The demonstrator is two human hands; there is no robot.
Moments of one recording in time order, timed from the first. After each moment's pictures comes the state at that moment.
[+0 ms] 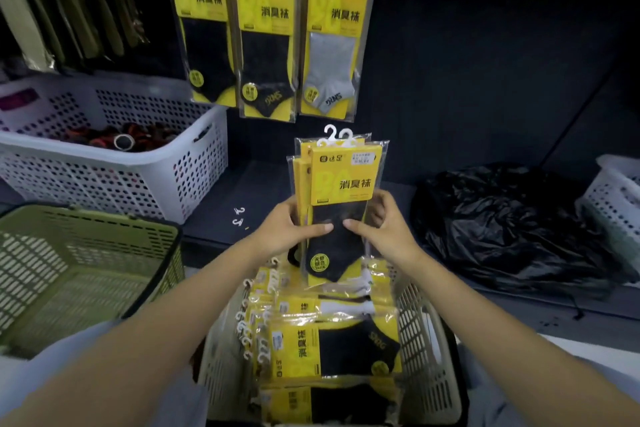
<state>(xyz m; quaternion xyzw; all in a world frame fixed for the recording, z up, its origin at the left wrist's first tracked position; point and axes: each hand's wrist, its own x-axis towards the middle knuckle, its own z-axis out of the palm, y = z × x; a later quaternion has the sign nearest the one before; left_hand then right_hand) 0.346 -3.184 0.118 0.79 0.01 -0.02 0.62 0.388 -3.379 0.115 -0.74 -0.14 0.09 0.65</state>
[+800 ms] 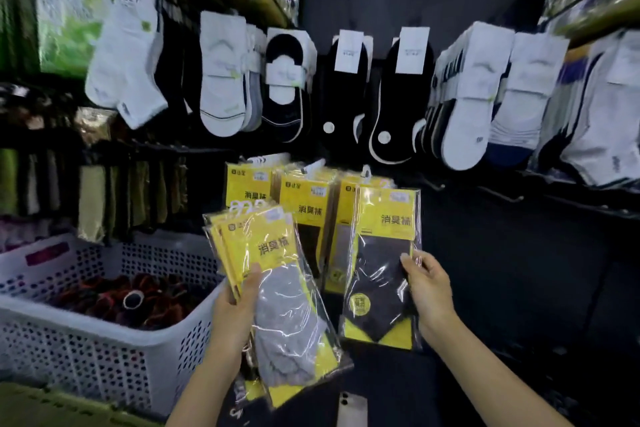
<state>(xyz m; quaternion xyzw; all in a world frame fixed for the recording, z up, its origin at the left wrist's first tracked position) 0.383 -3.090 0.241 0.61 0.14 0.29 0.72 0.489 -3.319 0.281 -0.64 -0.04 -0.08 0.76</state>
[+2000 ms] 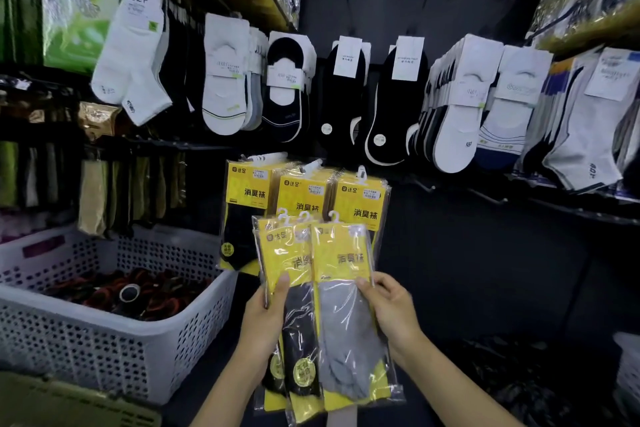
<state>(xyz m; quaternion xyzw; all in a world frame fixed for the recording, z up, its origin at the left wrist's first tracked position) 0.377 -3.129 0.240 0.63 0.11 0.23 0.73 0.439 -3.297 0.264 -0.69 -0.08 -0.01 0.72</state>
